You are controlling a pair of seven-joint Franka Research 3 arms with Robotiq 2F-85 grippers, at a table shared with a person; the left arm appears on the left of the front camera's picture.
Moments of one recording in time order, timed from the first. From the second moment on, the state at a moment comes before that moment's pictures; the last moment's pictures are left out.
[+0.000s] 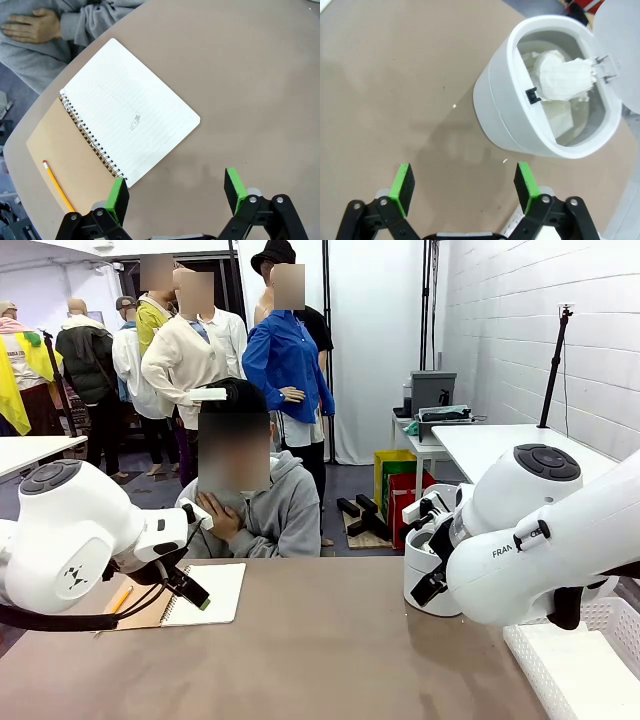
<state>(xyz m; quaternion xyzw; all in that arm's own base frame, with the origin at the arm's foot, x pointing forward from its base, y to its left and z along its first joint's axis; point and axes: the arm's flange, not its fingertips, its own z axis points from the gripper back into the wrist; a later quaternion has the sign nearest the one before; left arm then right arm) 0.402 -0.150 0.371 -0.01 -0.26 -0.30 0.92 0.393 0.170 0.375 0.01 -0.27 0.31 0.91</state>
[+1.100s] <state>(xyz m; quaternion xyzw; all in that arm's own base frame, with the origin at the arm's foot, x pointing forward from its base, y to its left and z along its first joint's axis) 0.347 -0.148 0.484 -0.12 -0.24 -0.38 0.88 0.330 0.217 0.476 0.10 -0.23 0.41 0.88</state>
